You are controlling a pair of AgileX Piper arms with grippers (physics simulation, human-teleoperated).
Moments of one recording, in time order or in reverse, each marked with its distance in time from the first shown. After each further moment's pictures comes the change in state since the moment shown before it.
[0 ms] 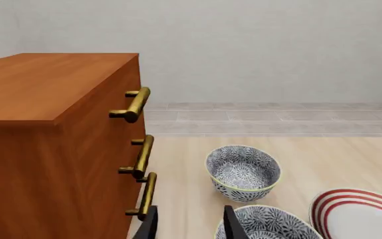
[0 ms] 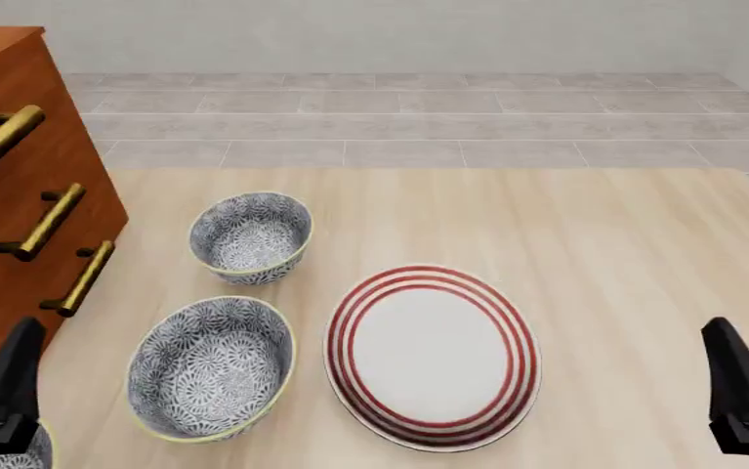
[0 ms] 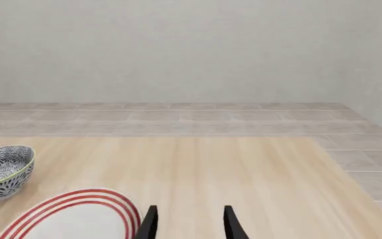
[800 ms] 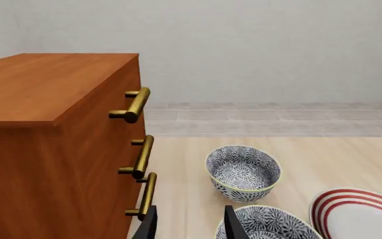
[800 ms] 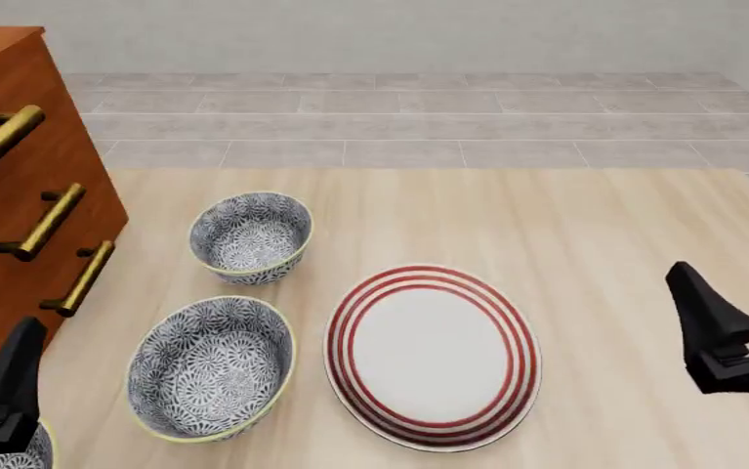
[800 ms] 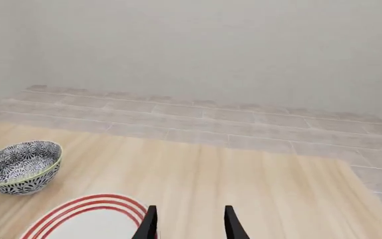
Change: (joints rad) left arm 0.000 0.005 -0.003 -0.001 0.000; right arm 0.129 0.348 -0.136 -0.179 -0.046
